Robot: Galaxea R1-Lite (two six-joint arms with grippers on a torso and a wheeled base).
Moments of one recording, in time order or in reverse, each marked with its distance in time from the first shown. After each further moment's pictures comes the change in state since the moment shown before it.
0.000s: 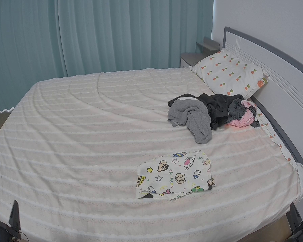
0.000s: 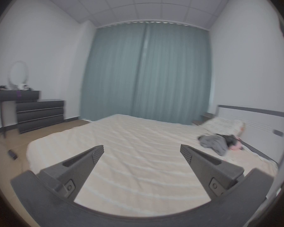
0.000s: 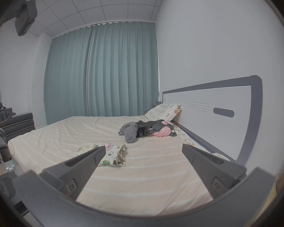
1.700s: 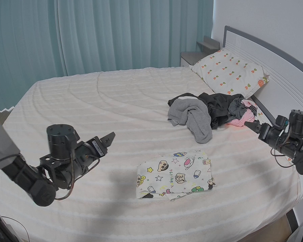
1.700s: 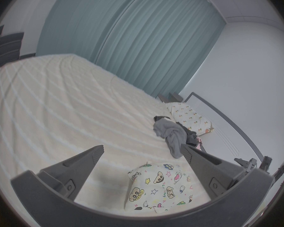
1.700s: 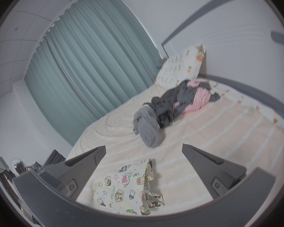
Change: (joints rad) left arm -0.436 1.775 -0.462 -1.050 0.114 -0.526; right arm -0.015 1.689 -0.484 -0.963 0.235 0.435
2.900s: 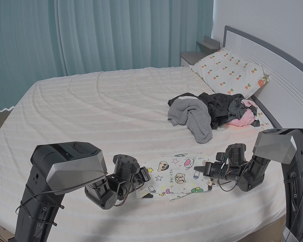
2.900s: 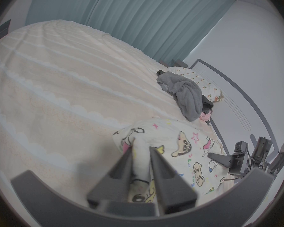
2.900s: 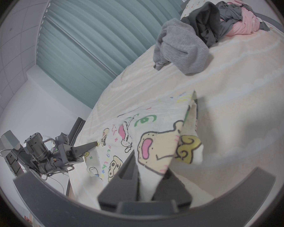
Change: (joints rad) left arm -0.124 0.737 -0.469 0.010 -0.097 -0.130; right arm 0.266 0.824 -0.354 -0.166 0.165 0.067
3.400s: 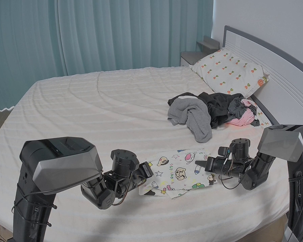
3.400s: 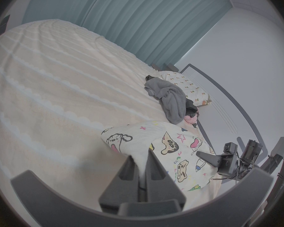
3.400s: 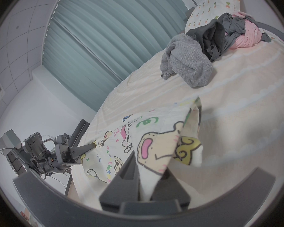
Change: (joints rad) left arm -0.008 -0.073 0.042 -0.038 -0.046 -0.015; right arm 0.002 -0.066 0.040 -0.054 0.038 0.000
